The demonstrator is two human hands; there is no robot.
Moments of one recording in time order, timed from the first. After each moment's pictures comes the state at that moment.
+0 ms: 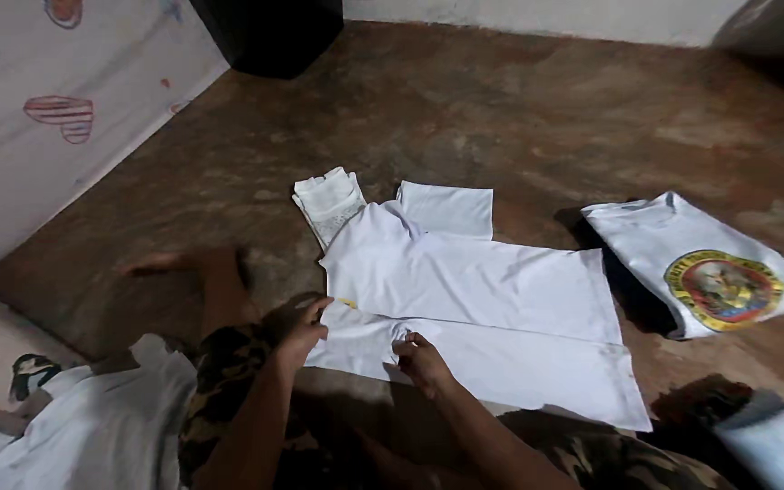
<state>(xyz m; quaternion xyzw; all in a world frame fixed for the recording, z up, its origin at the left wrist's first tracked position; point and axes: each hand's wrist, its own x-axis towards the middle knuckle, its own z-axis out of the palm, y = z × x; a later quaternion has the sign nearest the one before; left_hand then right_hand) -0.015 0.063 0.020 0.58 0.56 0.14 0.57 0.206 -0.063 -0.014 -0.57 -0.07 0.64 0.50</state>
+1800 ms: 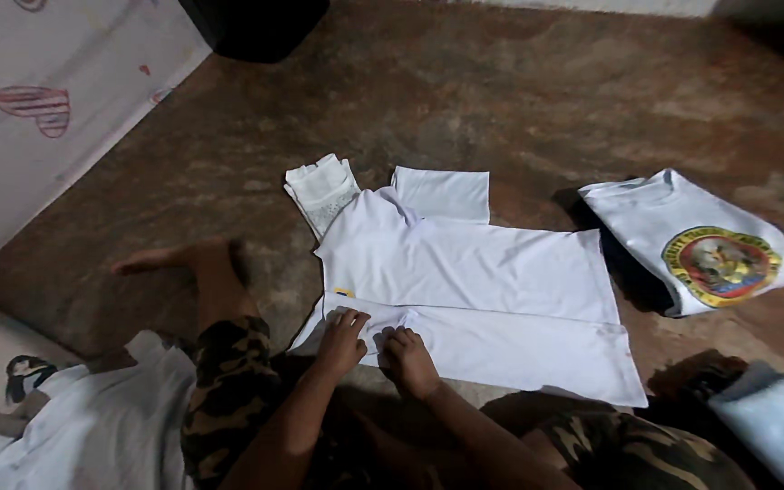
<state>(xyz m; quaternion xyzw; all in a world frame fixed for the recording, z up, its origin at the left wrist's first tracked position) 0.032 0.023 -0.025 0.85 0.46 -0.10 0.23 0.195 -0.085 -0.067 -0.64 -0.69 0.19 0.29</state>
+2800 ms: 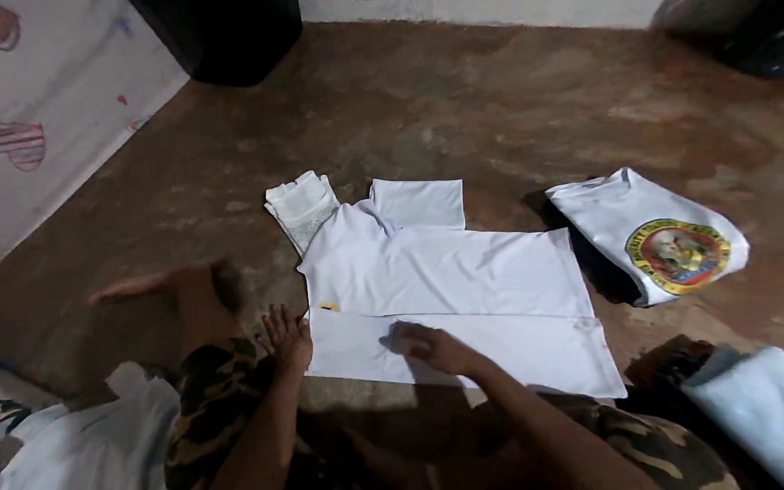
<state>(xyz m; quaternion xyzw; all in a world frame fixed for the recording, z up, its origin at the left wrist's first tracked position) -0.008 0.062 -0.053 0.71 0.68 0.05 0.14 0.303 -0.080 -0.009 -0.60 -0.62 0.46 0.18</state>
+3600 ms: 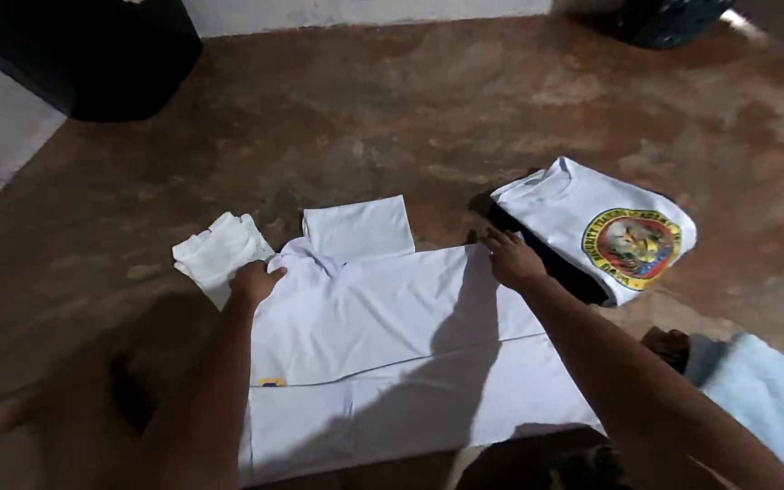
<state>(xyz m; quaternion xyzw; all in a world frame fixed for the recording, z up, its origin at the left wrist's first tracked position) 0.176 0.279 0.028 0.78 0.58 -0.08 0.19 0.588 -0.020 -0.033 -0.87 -0.47 0.14 0.06</state>
